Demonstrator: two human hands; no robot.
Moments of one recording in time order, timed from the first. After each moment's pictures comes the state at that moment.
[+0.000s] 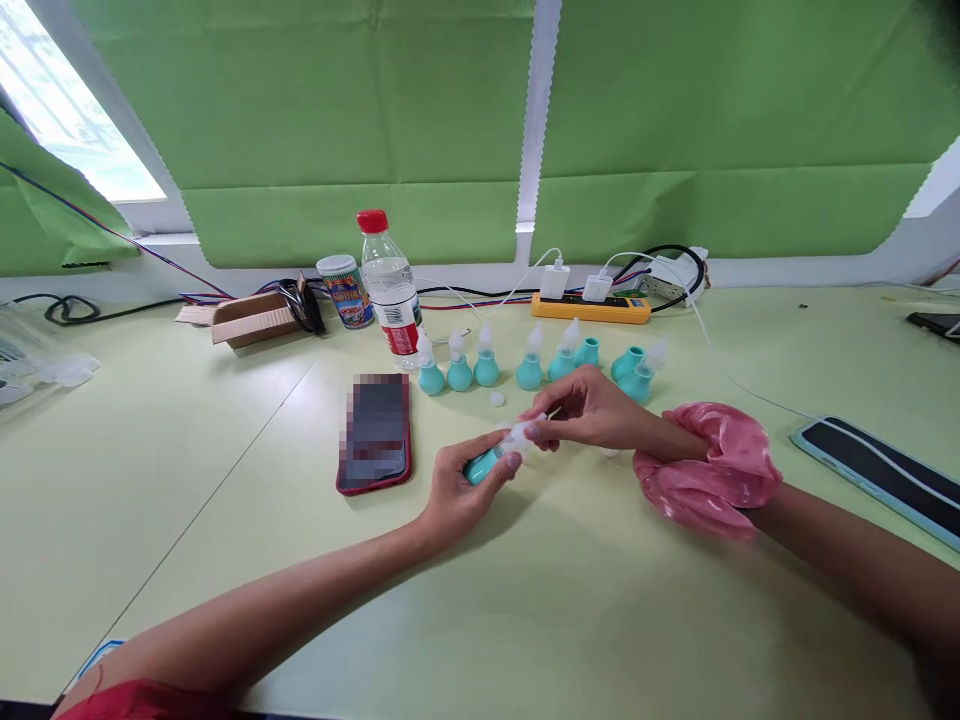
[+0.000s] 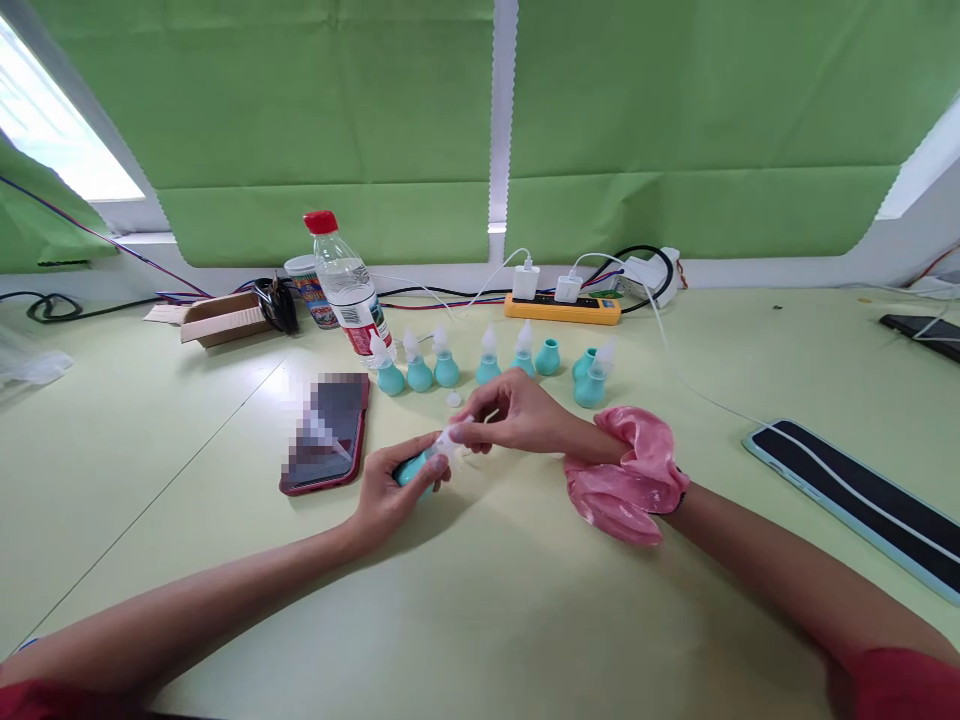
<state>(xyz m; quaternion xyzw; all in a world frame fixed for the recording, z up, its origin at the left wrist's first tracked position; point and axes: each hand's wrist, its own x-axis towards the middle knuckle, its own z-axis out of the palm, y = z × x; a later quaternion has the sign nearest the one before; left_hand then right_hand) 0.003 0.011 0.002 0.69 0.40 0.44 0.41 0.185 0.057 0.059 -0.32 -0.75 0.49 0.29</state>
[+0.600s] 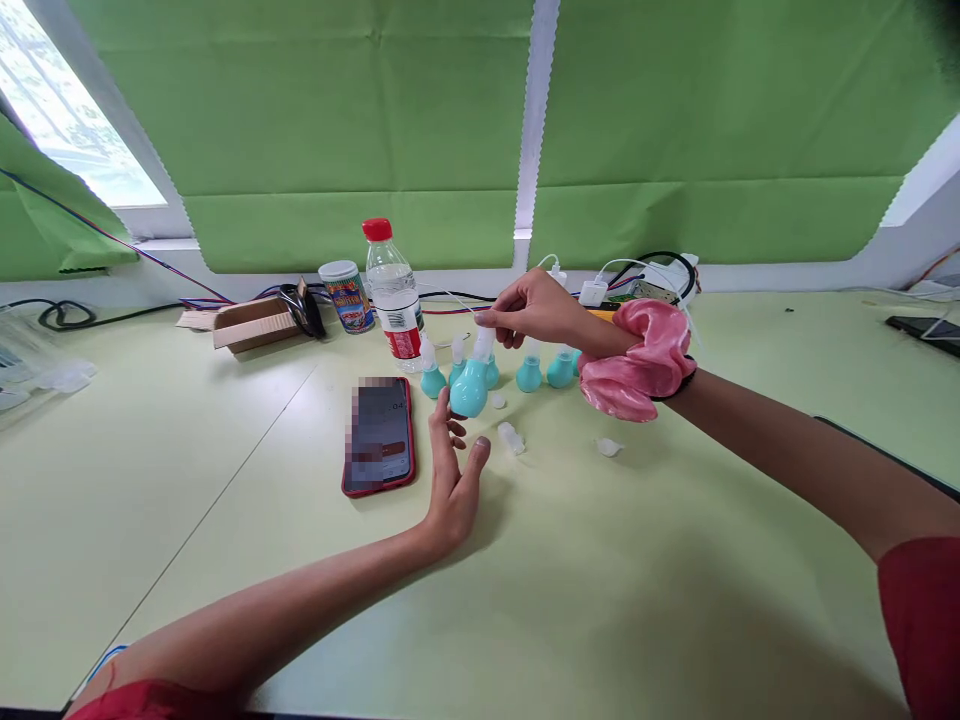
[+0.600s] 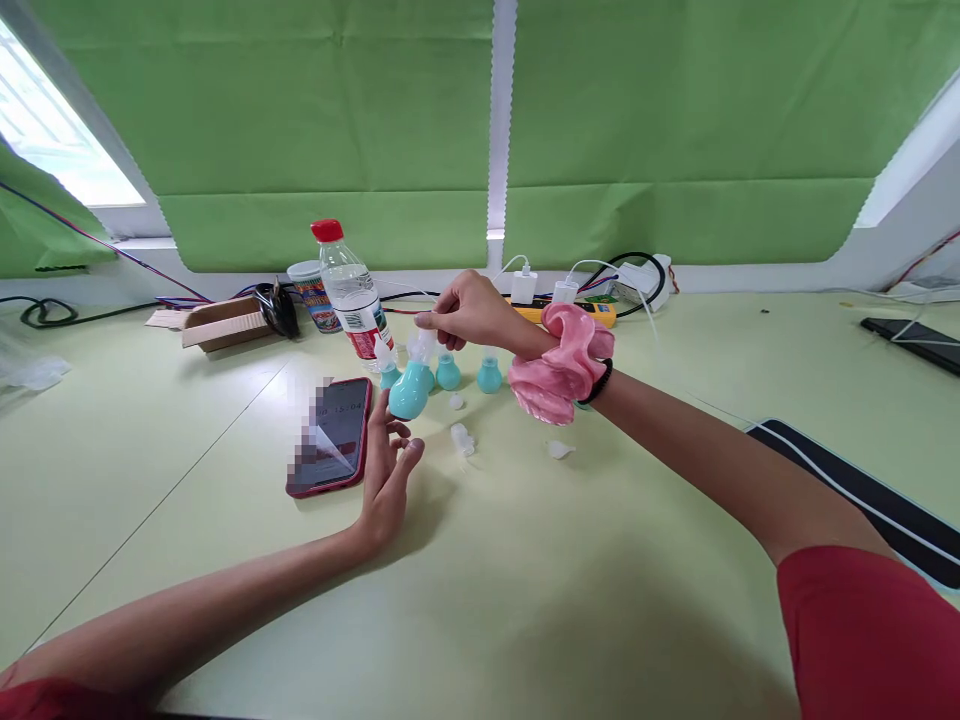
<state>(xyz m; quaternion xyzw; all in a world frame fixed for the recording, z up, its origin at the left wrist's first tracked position) 0.003 0.012 -0.007 0.61 0.45 0.57 0.31 0.145 0.130 0.115 -0.39 -0.80 0.30 0.34</state>
